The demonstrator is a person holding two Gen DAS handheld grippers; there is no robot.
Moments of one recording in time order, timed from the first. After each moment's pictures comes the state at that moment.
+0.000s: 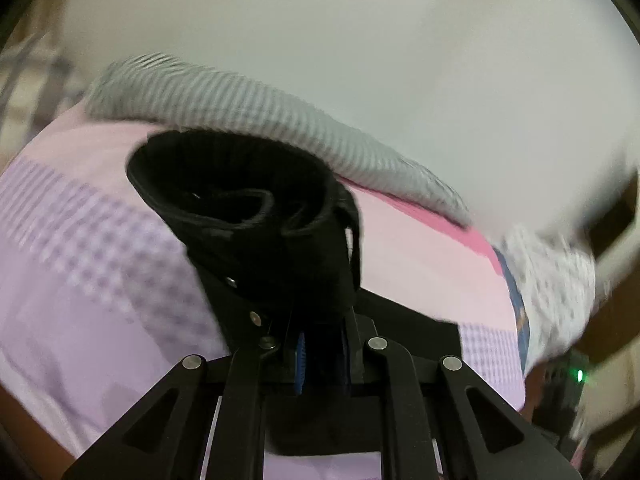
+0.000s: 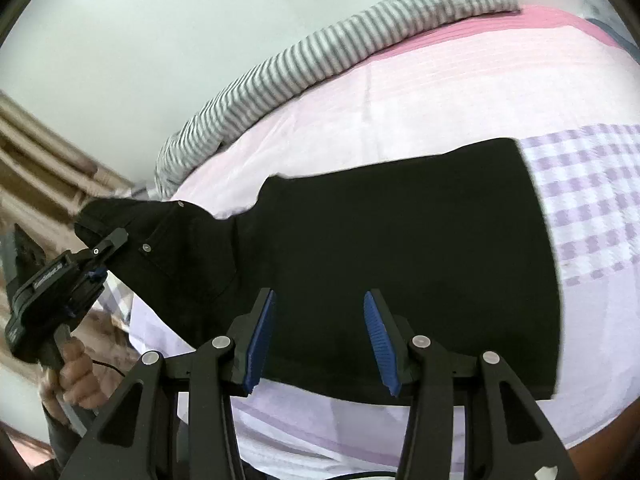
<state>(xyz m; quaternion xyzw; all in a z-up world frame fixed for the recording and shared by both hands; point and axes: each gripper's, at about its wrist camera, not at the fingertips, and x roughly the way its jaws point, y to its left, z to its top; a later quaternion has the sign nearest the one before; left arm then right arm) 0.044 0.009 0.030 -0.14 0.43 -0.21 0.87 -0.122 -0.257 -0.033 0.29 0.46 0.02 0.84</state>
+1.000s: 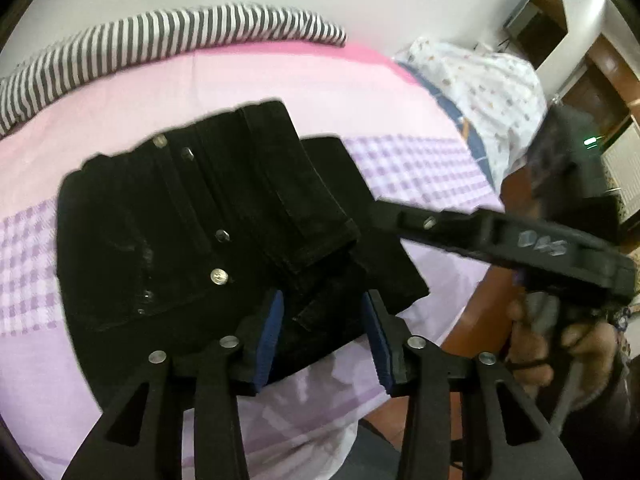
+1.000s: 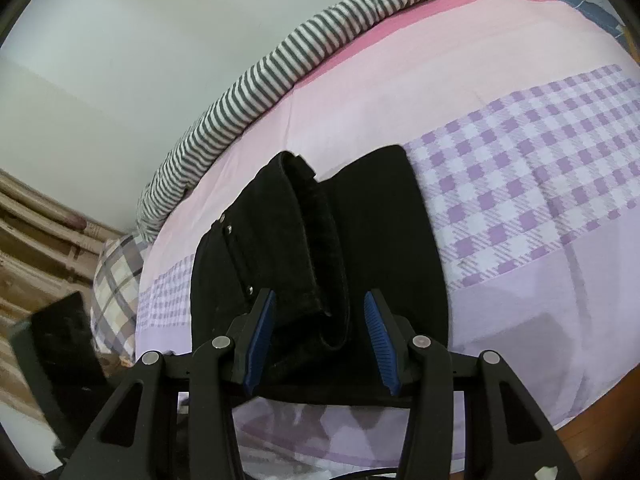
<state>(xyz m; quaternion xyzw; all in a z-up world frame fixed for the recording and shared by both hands) -0.021 -0.163 -0.028 0.05 0.53 -0.39 0.75 -0.153 -0.331 -0.045 0.35 0.44 -0.02 0.82</state>
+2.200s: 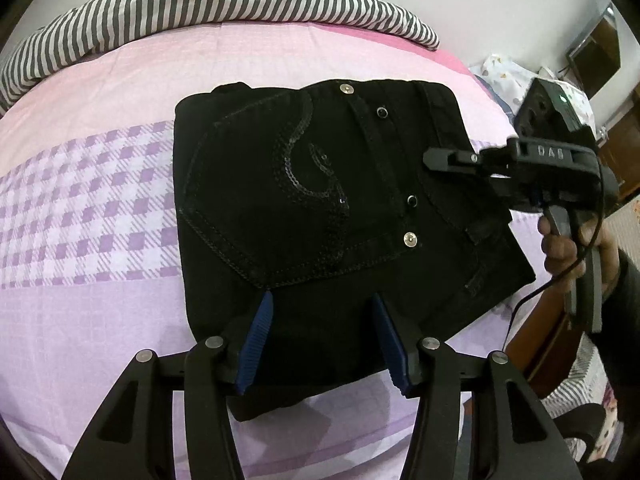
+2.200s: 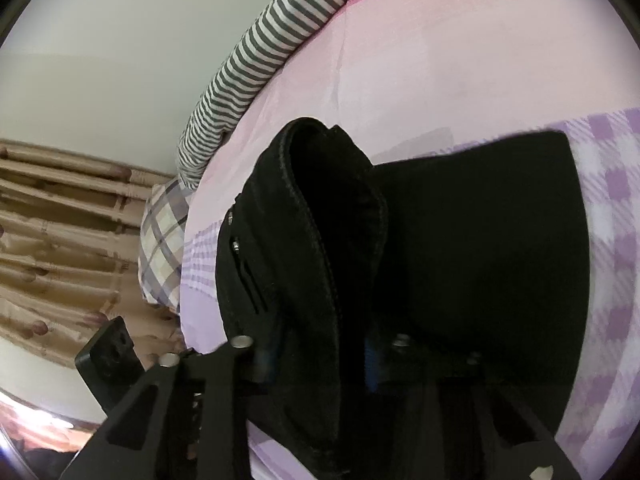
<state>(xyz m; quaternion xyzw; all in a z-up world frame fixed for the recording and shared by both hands) 0.016 -0.077 -0.077 0.03 0.56 -0.30 0.77 -0.054 -0.329 -0.100 0.38 0.50 0.14 0.76</state>
